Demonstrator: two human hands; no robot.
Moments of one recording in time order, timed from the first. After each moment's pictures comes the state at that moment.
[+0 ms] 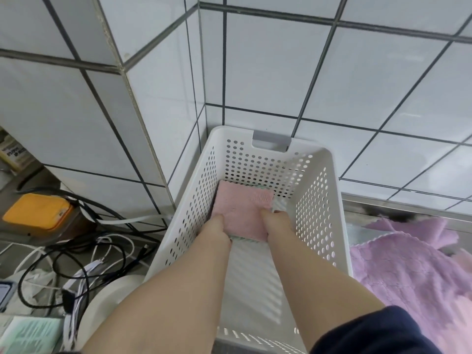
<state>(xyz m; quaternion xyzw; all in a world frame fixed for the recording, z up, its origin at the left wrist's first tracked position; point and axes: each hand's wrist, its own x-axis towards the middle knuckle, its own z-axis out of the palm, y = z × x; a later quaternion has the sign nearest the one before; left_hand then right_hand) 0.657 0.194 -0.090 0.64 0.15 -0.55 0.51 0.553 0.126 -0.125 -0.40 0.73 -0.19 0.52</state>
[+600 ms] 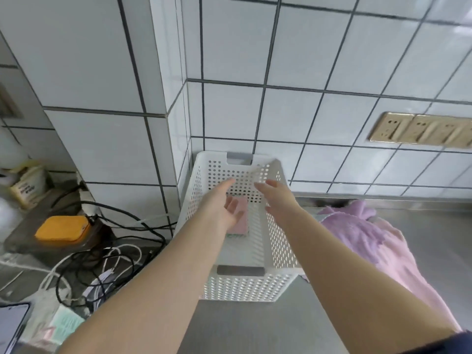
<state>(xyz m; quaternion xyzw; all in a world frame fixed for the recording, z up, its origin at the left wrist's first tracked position) 0.631 0.266 0.062 0.52 0.01 -0.63 0.57 0.508 0.215 0.049 -0.49 0.60 -0.35 0.53</state>
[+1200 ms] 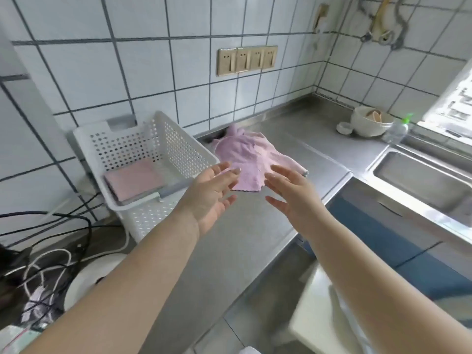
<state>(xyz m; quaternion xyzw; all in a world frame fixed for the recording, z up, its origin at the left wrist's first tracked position) 0.582 0.459 0.083 0.33 -0.41 -0.78 0.35 0.422 0.527 0.071 -0.29 0.61 -0.60 0.42</state>
